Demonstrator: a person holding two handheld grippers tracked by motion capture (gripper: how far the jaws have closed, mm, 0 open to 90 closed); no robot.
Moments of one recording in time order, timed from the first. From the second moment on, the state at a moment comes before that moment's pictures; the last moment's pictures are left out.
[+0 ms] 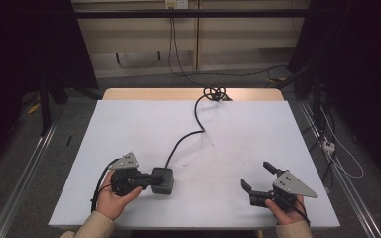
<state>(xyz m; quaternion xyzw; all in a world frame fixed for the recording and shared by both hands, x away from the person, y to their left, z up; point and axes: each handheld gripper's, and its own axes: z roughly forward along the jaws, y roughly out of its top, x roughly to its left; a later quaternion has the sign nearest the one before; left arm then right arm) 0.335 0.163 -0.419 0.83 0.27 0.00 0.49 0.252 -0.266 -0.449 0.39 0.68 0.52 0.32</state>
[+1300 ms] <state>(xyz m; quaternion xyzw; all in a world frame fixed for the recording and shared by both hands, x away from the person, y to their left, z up) 0.332 0.160 -0.418 0.83 0.26 0.02 0.48 0.252 -0.267 -0.449 0.40 0.68 0.53 0.33</state>
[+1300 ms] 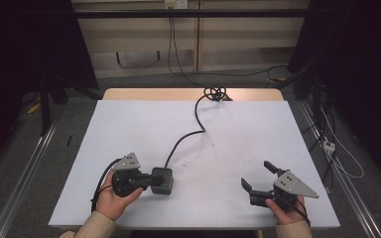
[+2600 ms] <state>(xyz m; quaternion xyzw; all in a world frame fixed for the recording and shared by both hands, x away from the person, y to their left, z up) 0.332 0.160 -0.418 0.83 0.27 0.02 0.48 0.253 -0.265 -0.448 0.39 0.68 0.53 0.33</state>
